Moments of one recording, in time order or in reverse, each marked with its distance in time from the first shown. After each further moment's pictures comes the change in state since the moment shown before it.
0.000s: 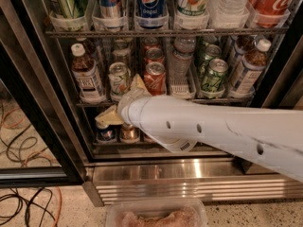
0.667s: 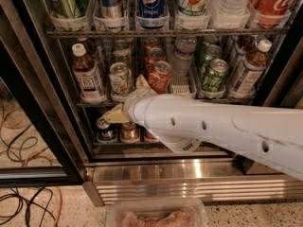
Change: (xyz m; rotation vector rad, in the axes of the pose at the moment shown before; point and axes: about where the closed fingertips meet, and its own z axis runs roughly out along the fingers) arm 0.014 -0.019 -0.006 0.050 0.040 0.002
